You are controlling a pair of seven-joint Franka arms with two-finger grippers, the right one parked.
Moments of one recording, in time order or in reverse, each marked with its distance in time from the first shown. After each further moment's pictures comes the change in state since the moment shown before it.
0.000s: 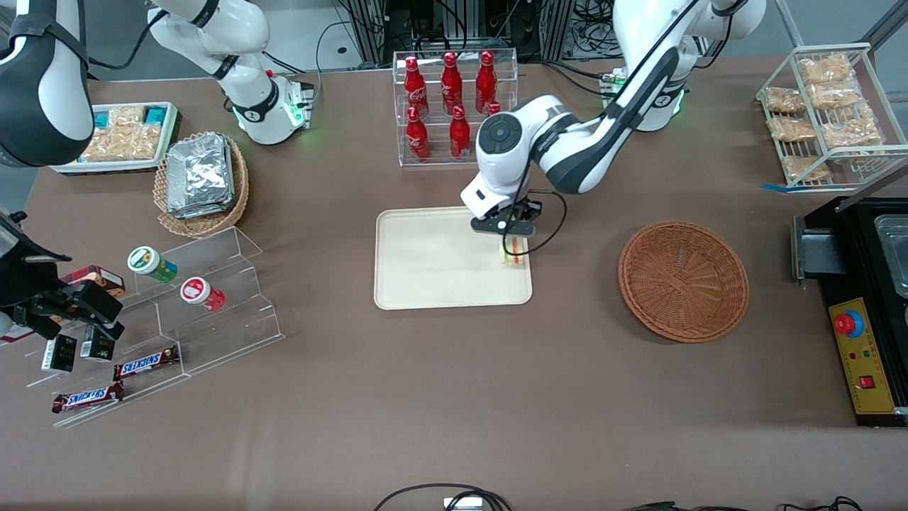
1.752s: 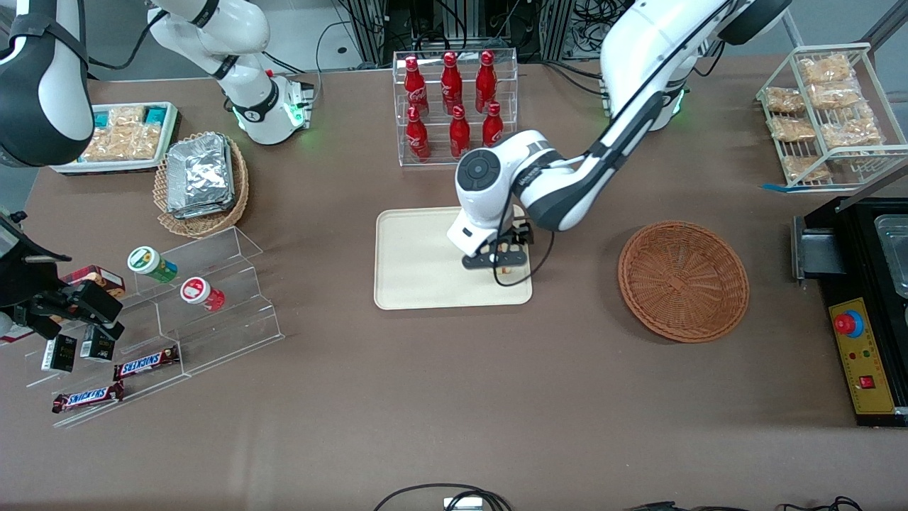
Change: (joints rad) arm 0.009 0.168 0.011 0.339 0.090 -0.166 -0.216
